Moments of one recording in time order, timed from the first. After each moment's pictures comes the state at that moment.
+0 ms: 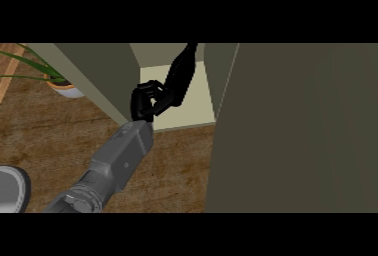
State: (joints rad) left arm -0.96 0.00 -0.07 -0.10 0.66 0.32 -0.76; right arm -0.64 -0.17 -0.01 -2.39 -0.22 -0.07 0.93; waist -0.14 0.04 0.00
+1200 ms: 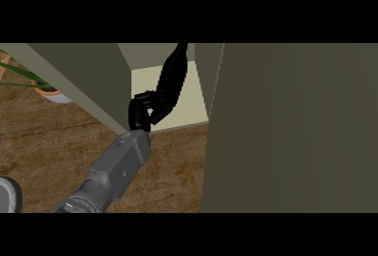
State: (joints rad) left arm -0.89 0.00 -0.16 -0.12 0.74 0.37 -0.75; right arm -0.64 -0.15 -0.01 -2.38 -0.25 -0.06 0.91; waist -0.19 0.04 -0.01
